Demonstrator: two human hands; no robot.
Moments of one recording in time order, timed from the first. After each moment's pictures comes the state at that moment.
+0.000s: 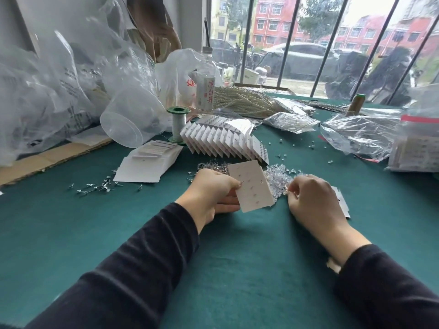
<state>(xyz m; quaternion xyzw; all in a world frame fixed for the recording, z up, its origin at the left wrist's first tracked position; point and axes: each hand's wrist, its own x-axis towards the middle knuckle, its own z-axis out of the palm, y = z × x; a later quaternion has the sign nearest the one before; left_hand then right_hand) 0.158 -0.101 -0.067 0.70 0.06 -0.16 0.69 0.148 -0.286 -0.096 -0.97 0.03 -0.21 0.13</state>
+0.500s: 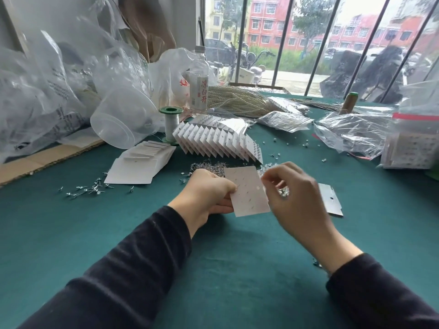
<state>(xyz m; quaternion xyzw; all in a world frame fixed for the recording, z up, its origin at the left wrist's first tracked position) 0.160 -0.105 -0.071 0.74 0.04 -0.13 0.66 0.127 -0.256 -0.083 -0.88 -0.12 -0.34 0.31</state>
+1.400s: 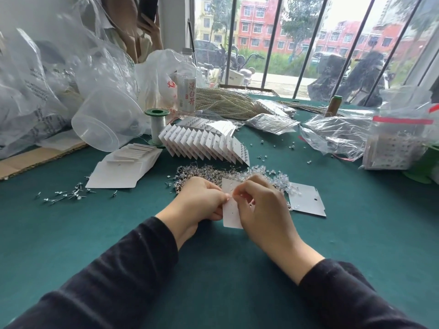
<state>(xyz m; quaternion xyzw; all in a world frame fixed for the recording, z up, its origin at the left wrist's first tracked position) 0.154 -0.111 -0.079 0.77 -0.03 -0.13 0.63 0.126 -0.238 -0.099 -0.89 -0.11 -0.29 0.32</state>
